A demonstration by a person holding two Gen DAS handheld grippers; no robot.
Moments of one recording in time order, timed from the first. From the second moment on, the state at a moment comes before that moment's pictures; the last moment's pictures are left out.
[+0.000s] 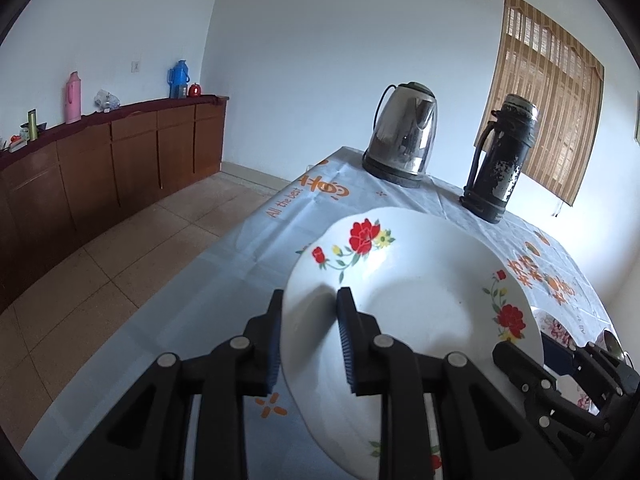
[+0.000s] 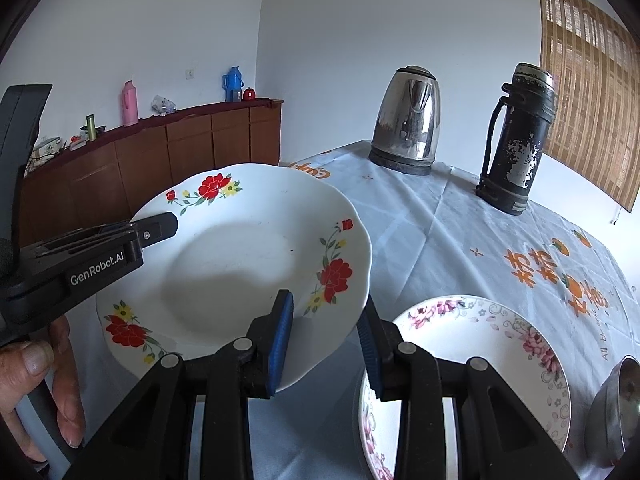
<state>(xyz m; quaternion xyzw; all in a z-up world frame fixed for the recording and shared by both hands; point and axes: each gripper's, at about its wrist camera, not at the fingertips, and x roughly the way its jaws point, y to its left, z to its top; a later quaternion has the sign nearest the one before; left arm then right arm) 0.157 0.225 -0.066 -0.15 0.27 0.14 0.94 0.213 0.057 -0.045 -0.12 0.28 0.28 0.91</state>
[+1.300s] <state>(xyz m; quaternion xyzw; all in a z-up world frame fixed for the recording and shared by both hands) 0.156 0.093 -0.027 -0.07 0.28 0.13 0.95 0.206 -0.063 -0.030 -0.05 0.26 0.23 0.94</state>
